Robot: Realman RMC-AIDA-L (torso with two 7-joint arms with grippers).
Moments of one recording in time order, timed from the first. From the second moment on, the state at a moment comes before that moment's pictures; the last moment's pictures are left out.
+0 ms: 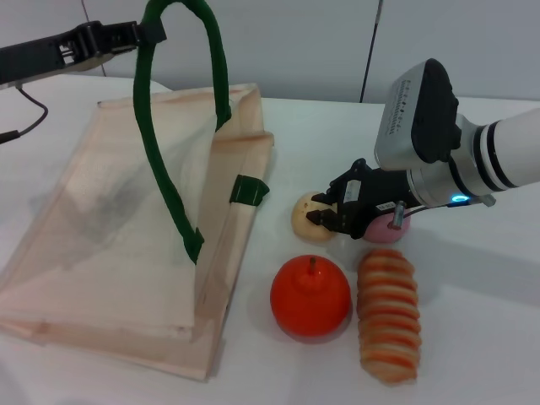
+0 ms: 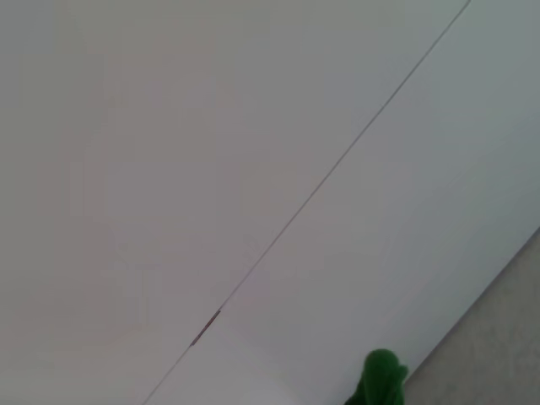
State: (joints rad) left arm -0.83 -1.89 2.86 -0.54 -0.61 1.75 -1.84; right arm 1.02 2.04 -1.28 -0.26 -1.96 -0.95 1.39
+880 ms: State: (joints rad) left arm -0.82 -1.88 2.86 -0.54 -0.61 1.75 -1.84; right arm 0.94 2.04 -1.28 -0.43 -1.92 -1.04 1.42
